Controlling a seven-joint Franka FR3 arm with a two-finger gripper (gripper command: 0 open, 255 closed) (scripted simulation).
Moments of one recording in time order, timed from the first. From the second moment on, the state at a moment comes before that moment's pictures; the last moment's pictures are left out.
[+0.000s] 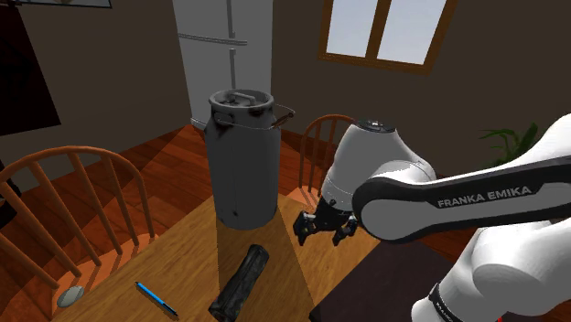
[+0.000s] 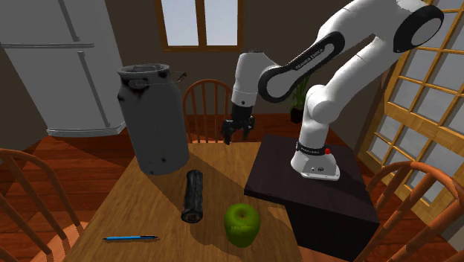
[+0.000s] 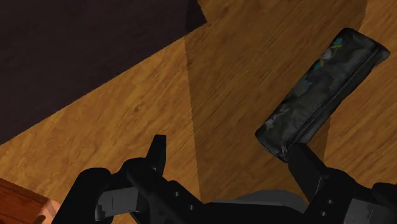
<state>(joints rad) 0.07 -0.66 0.56 -2.86 0.51 2.38 0.76</state>
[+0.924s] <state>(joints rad) -0.21 0.19 0.80 -2.55 -0.68 2.92 2.17</state>
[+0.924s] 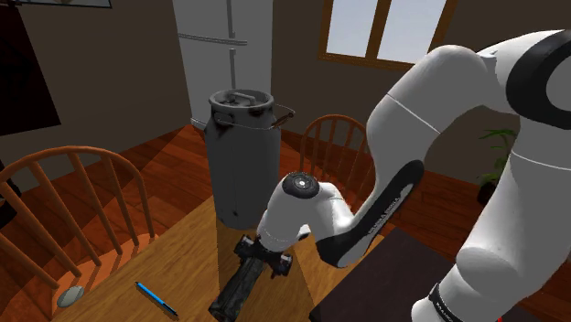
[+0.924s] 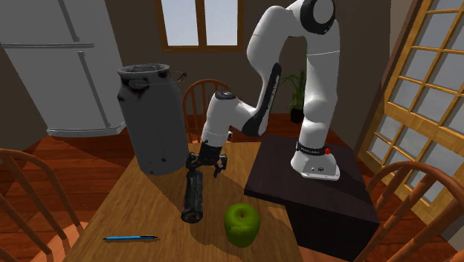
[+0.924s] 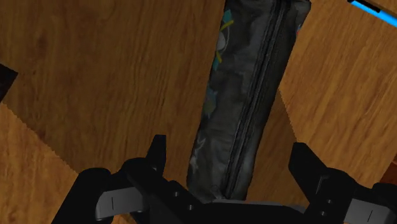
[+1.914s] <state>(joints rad) 0.17 0.47 0.38 -2.31 -1.25 2.95 2.77</state>
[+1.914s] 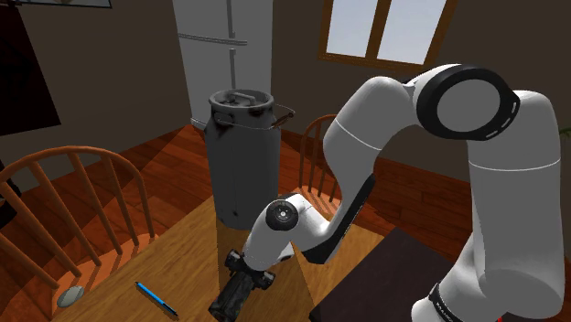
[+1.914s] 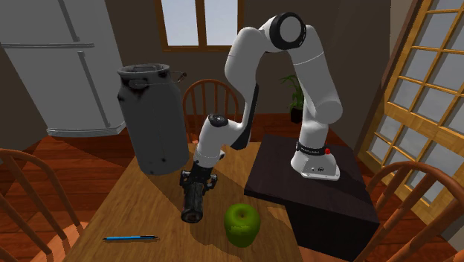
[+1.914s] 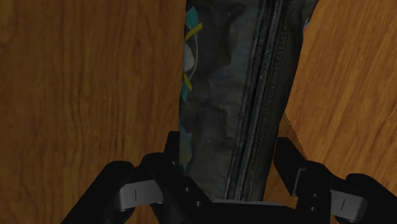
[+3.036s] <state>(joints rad) 0.07 0.36 0.51 -2.37 -1.03 2.91 2.58</state>
